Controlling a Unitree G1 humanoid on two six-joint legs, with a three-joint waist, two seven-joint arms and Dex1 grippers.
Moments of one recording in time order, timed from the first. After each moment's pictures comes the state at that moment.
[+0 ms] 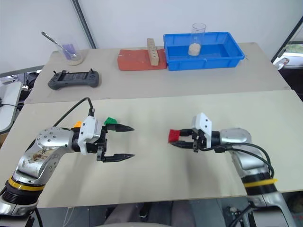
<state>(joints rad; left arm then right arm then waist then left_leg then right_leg) -0.21 0.73 -0.08 -0.35 -0.47 0.28 -1.17 -0.42 -0.66 0.16 0.17 0.33 0.08 1.37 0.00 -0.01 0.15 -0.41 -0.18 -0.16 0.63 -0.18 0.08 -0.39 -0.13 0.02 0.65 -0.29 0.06</state>
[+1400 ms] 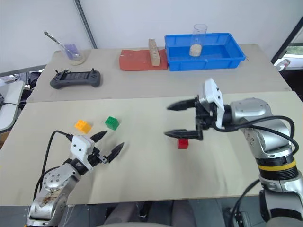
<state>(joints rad) 0.16 0.33 0.06 -0.31 -0.22 0.15 -0.45 -0.62 -0.74 0.02 -0.31 0.75 0.66 1.09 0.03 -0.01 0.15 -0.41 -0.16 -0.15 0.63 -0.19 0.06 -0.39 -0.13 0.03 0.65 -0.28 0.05</state>
